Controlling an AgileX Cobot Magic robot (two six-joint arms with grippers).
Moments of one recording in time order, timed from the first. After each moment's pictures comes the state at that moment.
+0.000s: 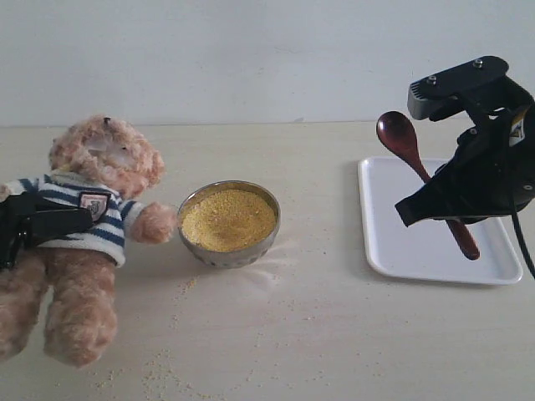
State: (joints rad) left arm 0.29 1.68 -0.52 -1.73 0.89 1.61; right arm 0.43 1.36 -0.87 -0.09 0.59 0.02
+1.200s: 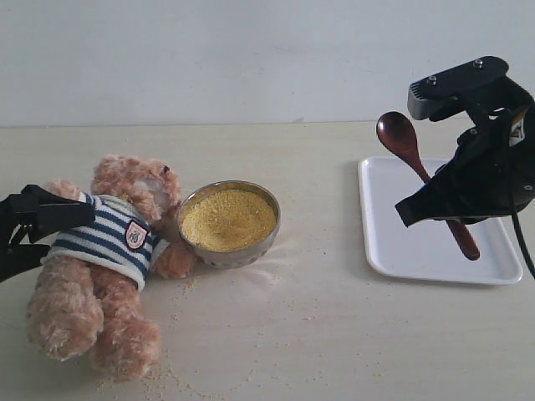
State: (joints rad) left arm 0.29 1.68 -0.53 -1.73 0.84 1.59; right arm 0.43 1.36 -0.87 -0.09 0.59 0.02
